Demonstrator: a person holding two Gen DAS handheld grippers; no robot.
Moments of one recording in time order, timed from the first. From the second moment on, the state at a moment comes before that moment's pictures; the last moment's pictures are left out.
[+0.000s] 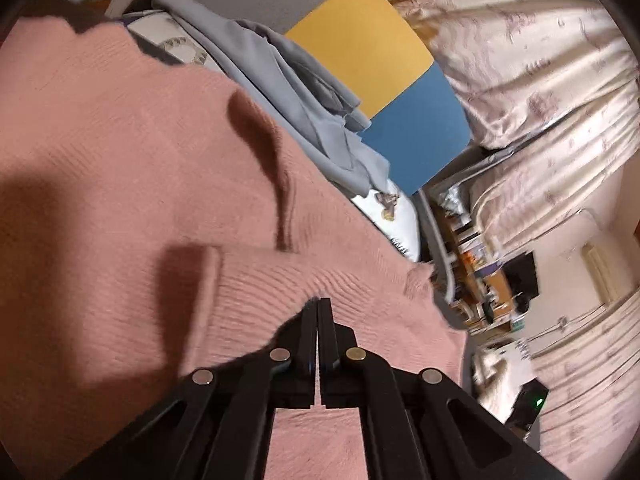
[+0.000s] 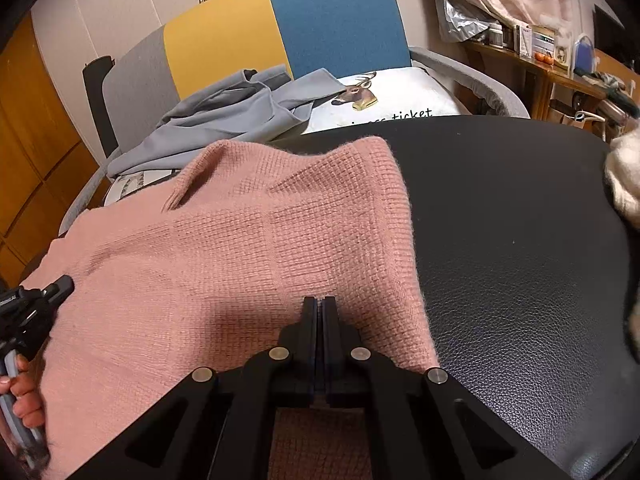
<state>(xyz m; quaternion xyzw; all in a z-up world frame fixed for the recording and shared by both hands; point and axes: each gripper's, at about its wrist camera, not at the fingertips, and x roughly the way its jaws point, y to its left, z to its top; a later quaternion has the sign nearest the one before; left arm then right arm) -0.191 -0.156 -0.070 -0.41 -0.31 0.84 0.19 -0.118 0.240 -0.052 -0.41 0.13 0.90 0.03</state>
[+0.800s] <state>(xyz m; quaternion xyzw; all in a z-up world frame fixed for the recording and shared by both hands) -0.188 -0.124 -0.072 -0.42 -0.19 0.87 0.19 -0.214 0.136 -0.041 -0.42 0.13 0.89 -0.13</state>
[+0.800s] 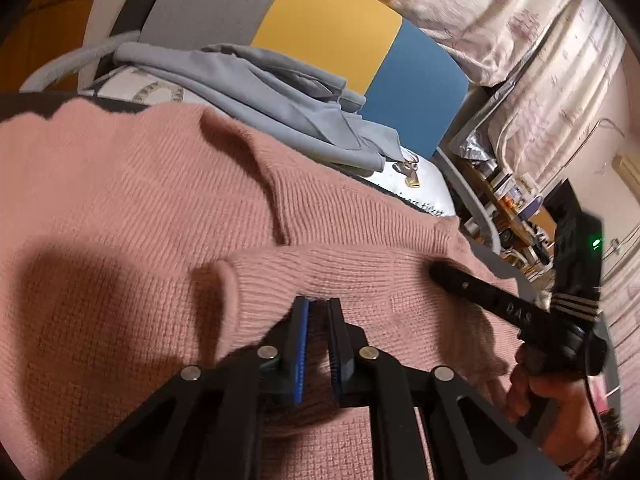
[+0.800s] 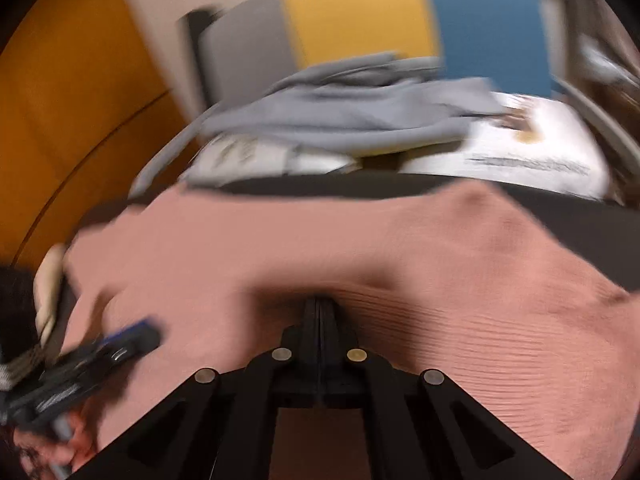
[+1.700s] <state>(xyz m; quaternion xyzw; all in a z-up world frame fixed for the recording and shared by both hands) -0.193 -0.123 -0.077 -0.42 -0.20 0.86 0.20 -0.182 0.313 -0.042 -0.40 0.25 0.88 0.00</state>
